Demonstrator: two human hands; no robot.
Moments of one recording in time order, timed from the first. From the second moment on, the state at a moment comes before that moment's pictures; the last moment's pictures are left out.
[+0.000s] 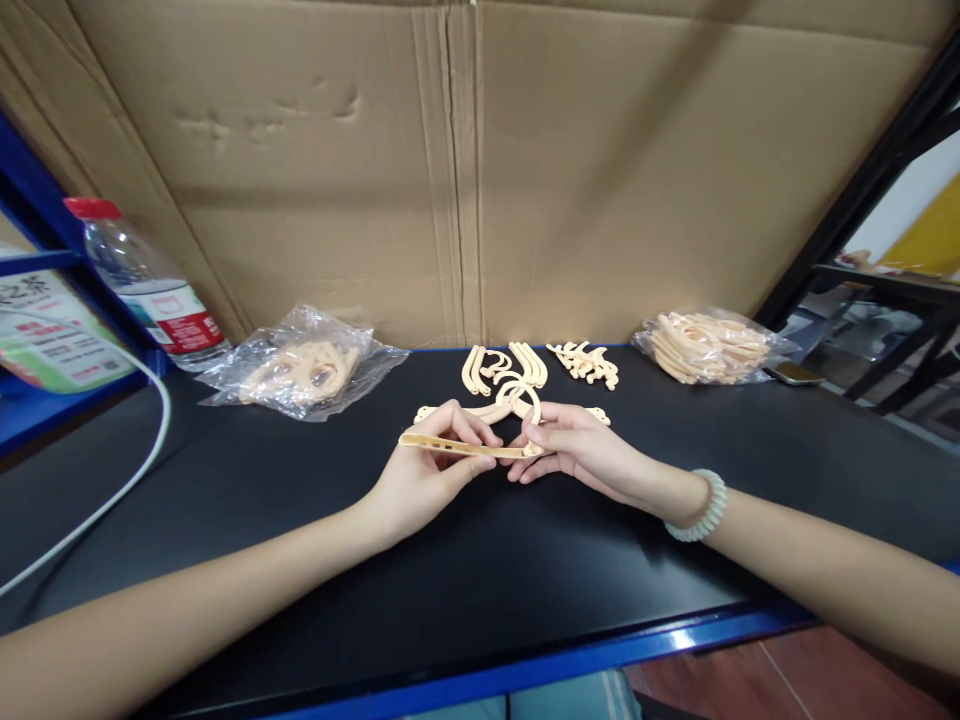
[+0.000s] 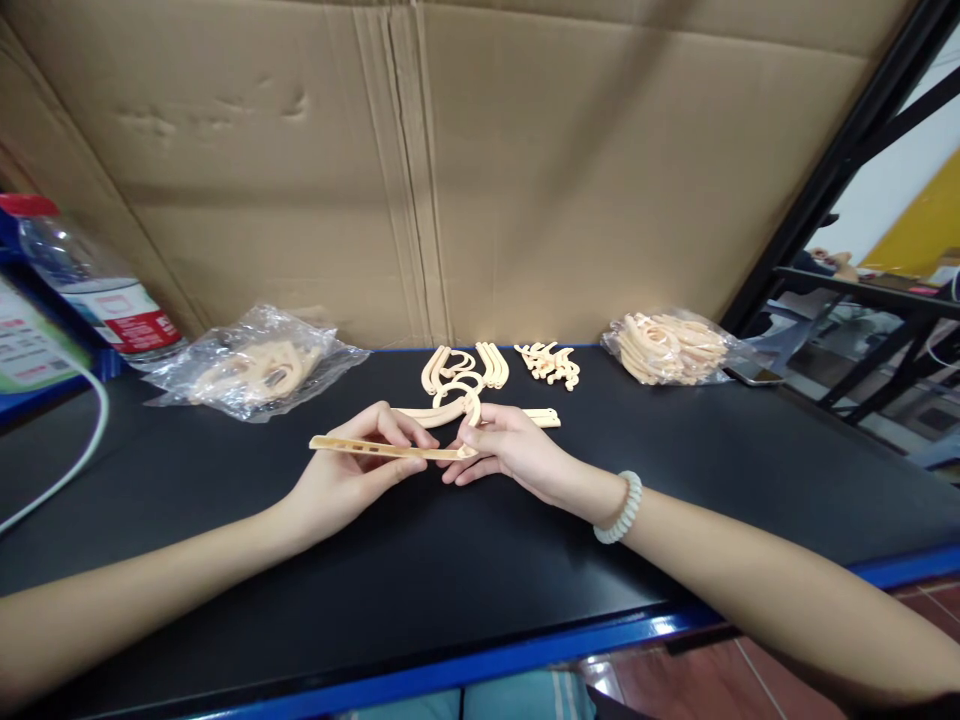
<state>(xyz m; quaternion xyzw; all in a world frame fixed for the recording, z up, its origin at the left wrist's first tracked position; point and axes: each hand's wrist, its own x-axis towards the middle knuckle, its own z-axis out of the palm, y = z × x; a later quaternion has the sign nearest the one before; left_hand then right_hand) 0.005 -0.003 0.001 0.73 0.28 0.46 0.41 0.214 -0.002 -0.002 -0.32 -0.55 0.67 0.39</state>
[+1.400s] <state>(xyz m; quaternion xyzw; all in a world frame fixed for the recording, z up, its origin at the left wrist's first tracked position) 0.010 -0.006 0.003 0.52 0.39 0.50 0.57 0.209 0.000 -0.004 -0.37 -0.68 0.42 0.47</state>
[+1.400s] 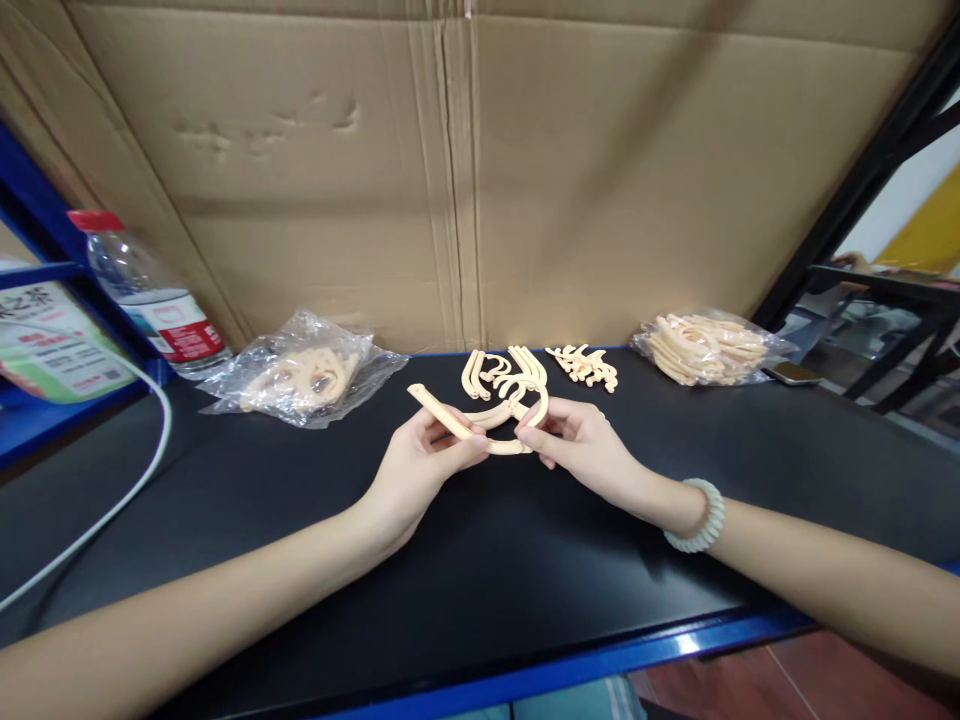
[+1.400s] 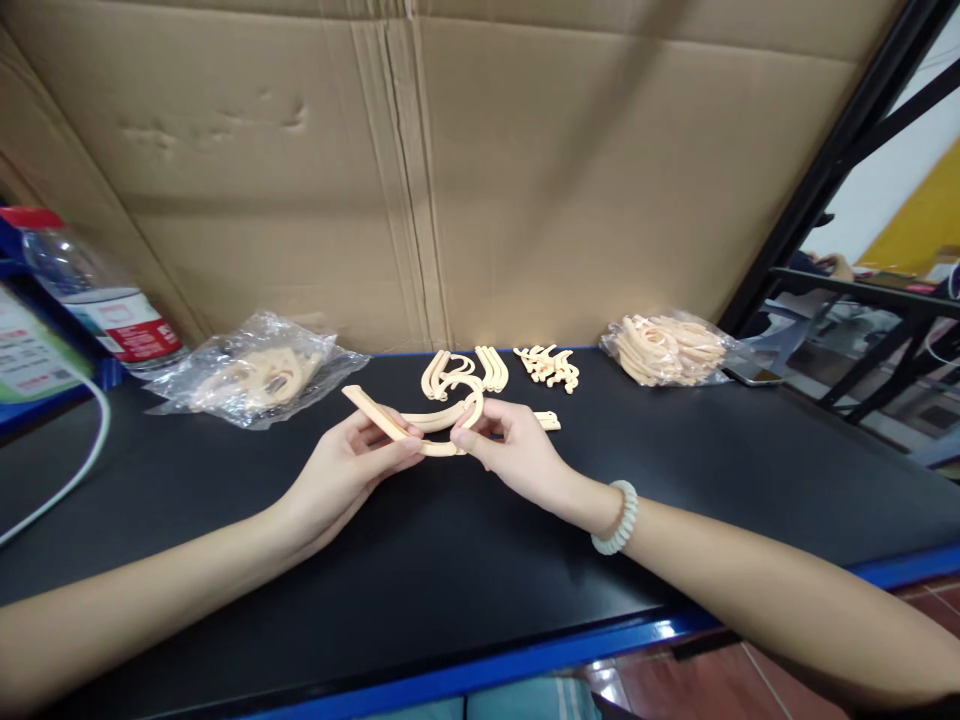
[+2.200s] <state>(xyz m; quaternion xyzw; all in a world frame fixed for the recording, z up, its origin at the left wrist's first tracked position) 0.019 -0.016 0.002 0.53 0.40 0.44 0.60 0.279 0.083 0.000 -0.37 -0.89 0.01 0.26</state>
